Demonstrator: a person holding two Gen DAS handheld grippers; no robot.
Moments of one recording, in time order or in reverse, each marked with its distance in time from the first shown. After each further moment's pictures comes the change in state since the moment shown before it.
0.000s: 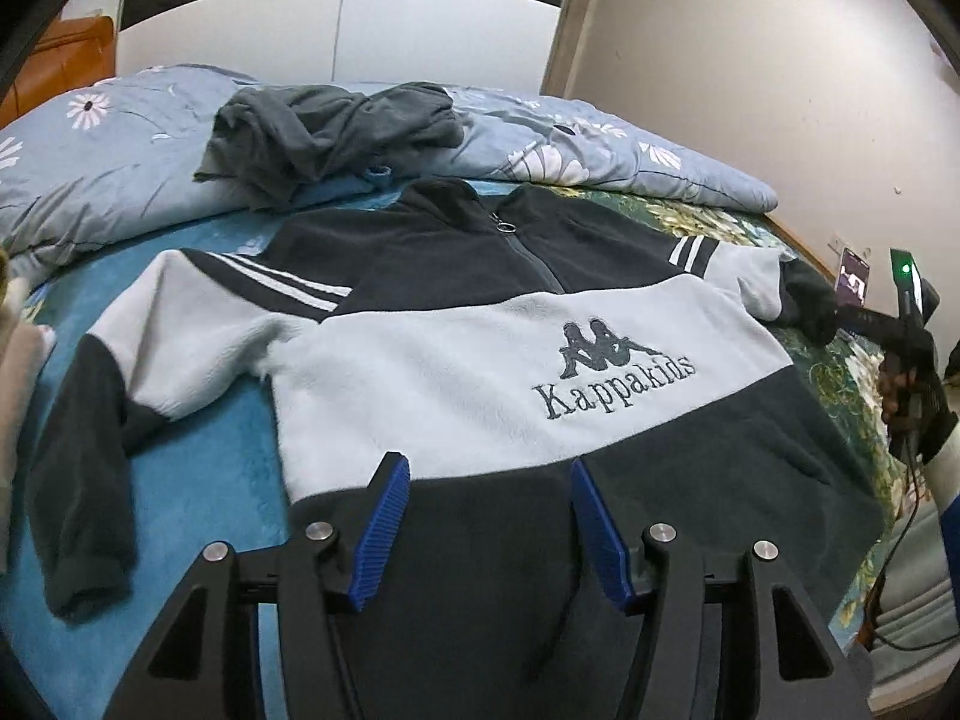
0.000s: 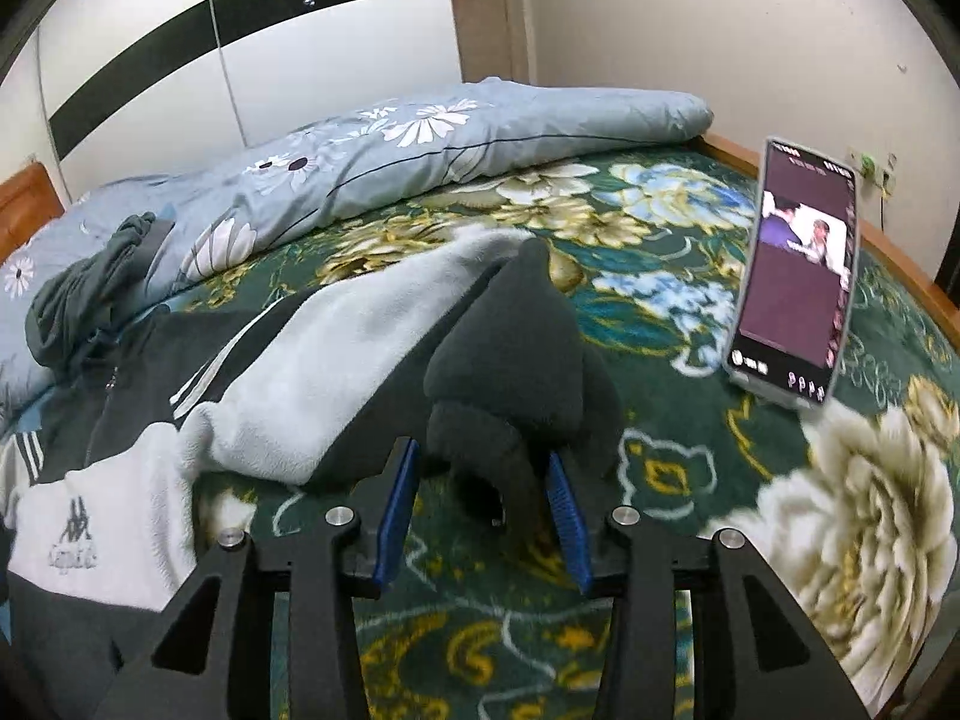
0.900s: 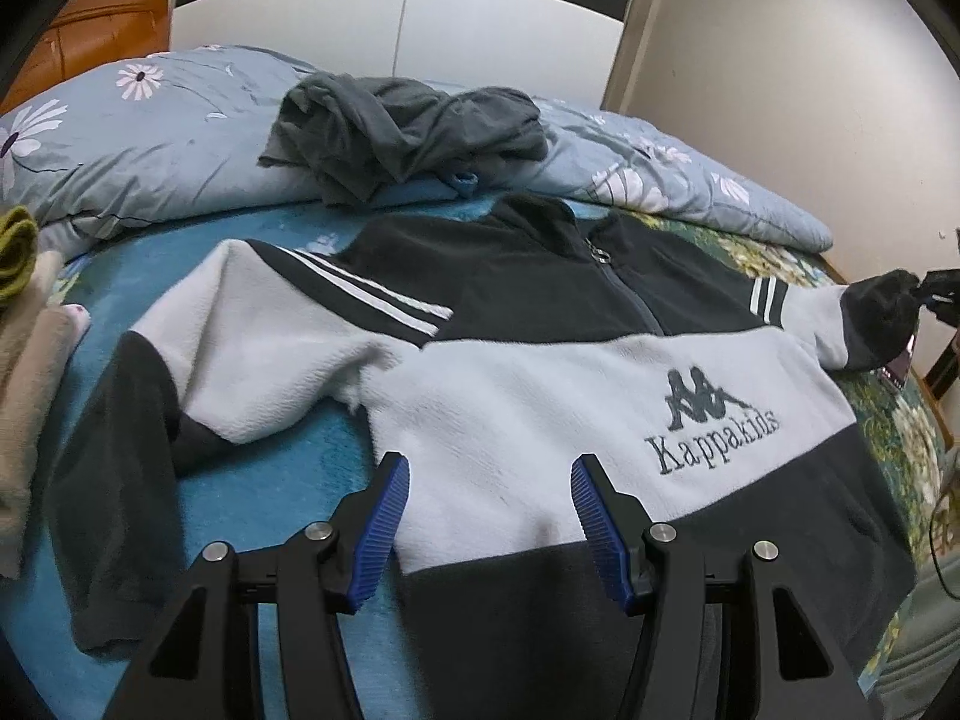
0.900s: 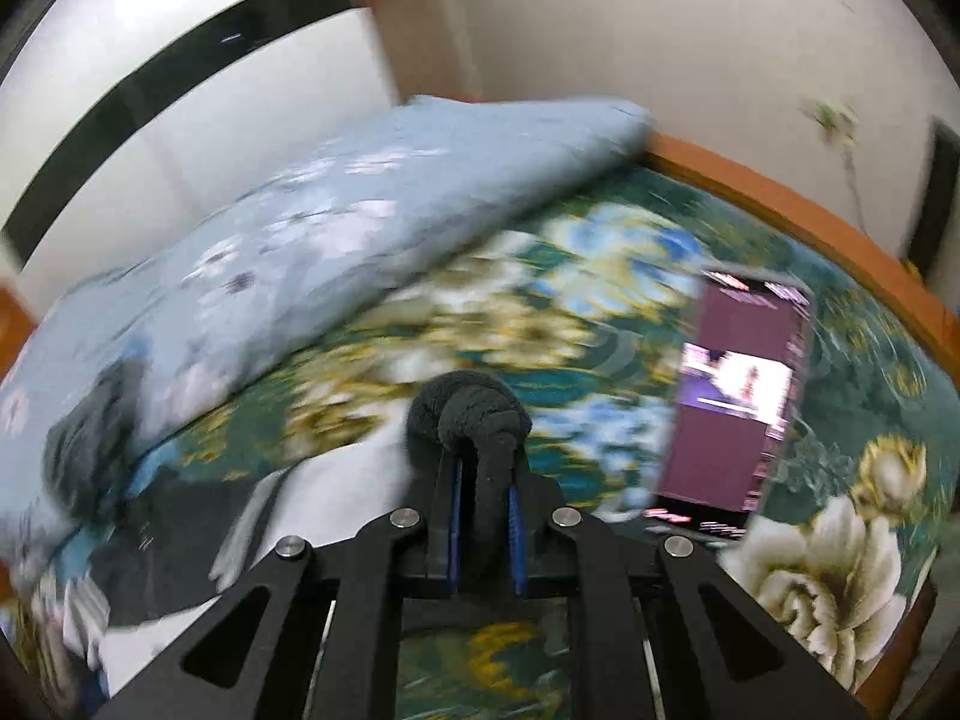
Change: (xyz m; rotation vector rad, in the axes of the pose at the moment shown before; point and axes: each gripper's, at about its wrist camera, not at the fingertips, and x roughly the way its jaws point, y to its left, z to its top) left arm 0.002 0.055 0.013 -0.121 -0.038 0.083; right arm -0.037 -0.032 0.127 0.146 0.026 0.039
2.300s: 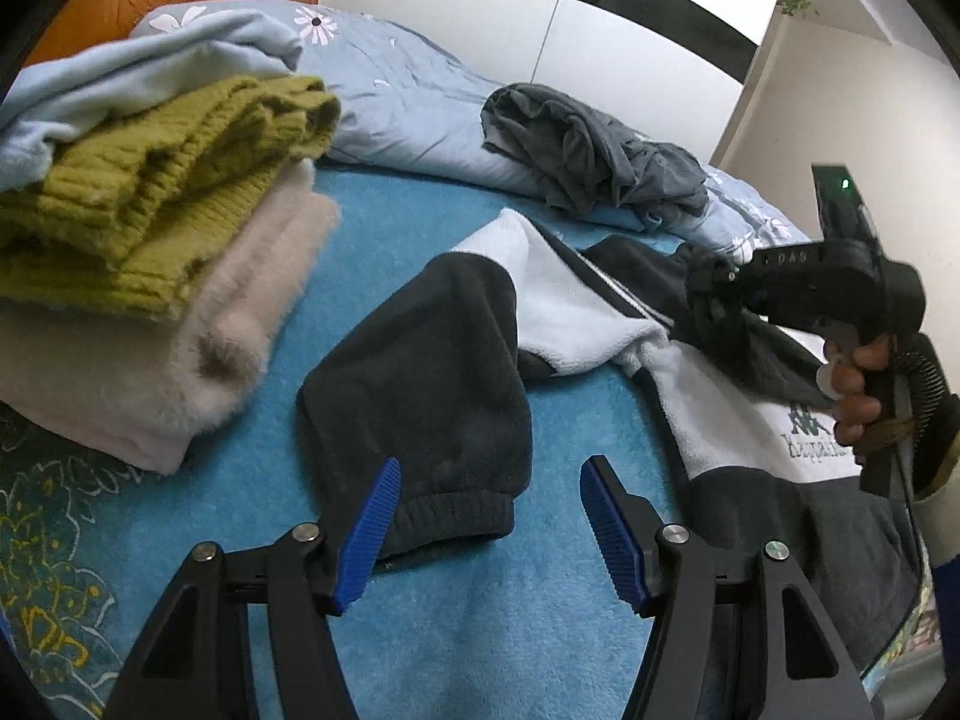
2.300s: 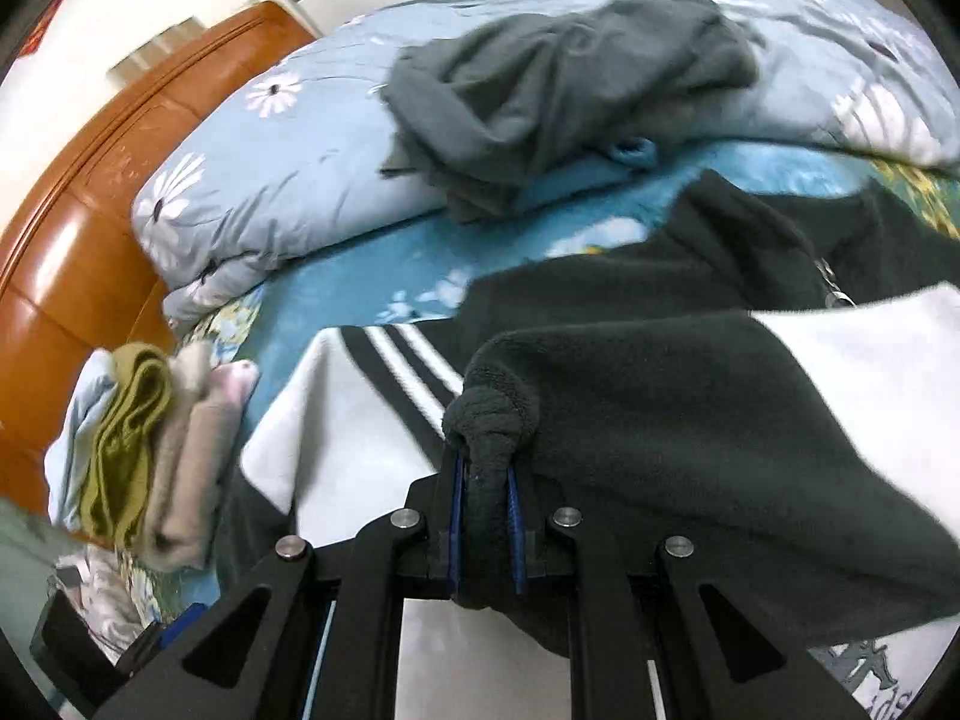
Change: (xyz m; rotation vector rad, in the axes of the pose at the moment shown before) left arm -0.074 0.125 -0.048 -0.212 -0.026 0.129; right arm 0.120 0.473 -0.213 -0.405 0.400 0.539
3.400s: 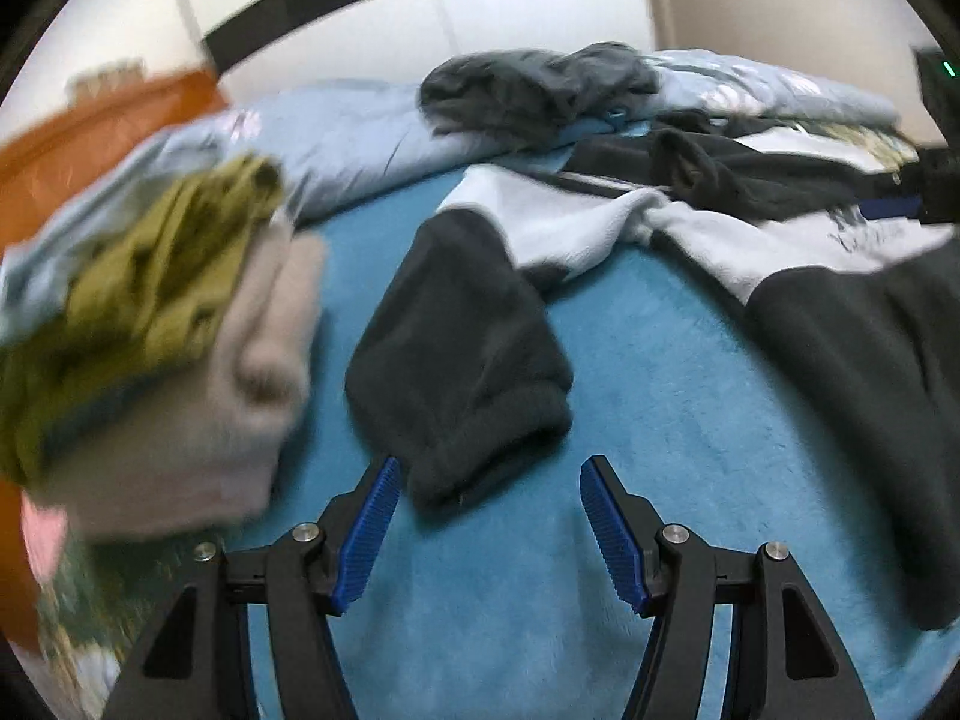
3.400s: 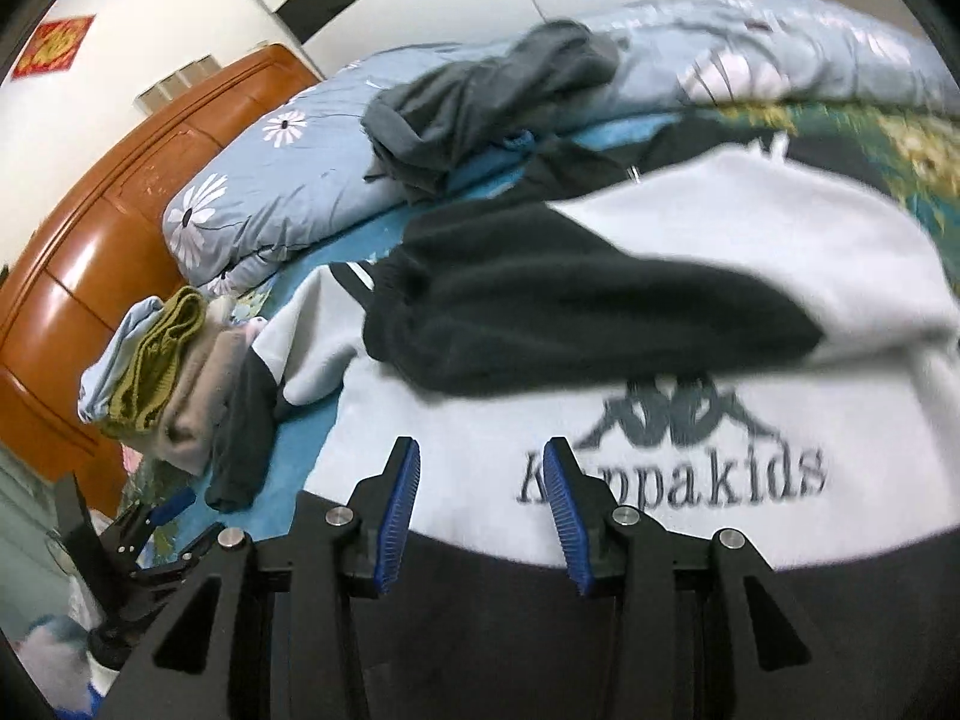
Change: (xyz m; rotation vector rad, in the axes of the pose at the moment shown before) left arm 0.006 -0.028 -0.039 0.520 -0.008 0.239; right arm -0.098 -0.063 -0.126 0.070 -0.127 0.055
